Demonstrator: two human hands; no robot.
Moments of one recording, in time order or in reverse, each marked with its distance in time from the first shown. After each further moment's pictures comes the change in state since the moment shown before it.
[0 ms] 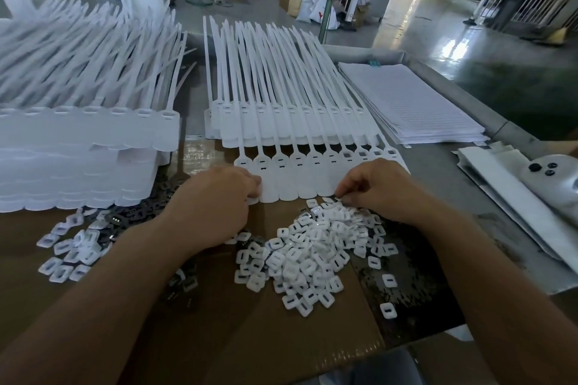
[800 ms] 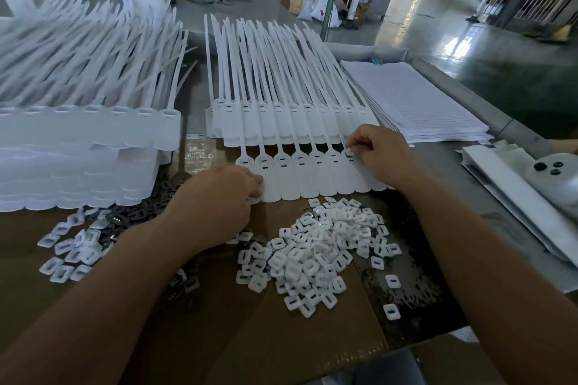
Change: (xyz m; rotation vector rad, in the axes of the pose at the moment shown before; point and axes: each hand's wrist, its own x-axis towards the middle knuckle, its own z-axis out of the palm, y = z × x) left_hand 0.000 0.002 -0.002 -0.001 -0.026 -0.022; right_hand 0.051 0.026 -0.003 -0.023 0.345 0.067
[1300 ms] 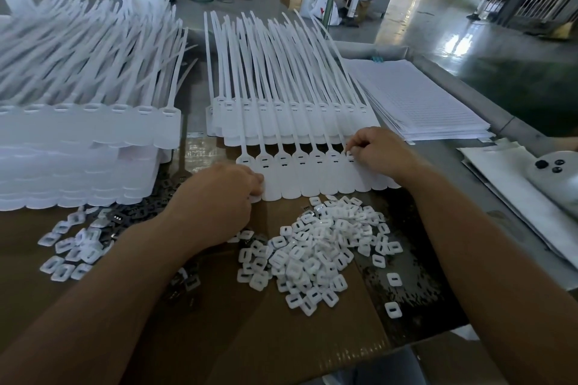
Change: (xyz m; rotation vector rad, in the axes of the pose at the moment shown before) left_hand 0.000 0.000 0.000 0.027 -0.015 0.020; right_hand 0.004 -0.008 -0.003 0.072 -0.172 0.167
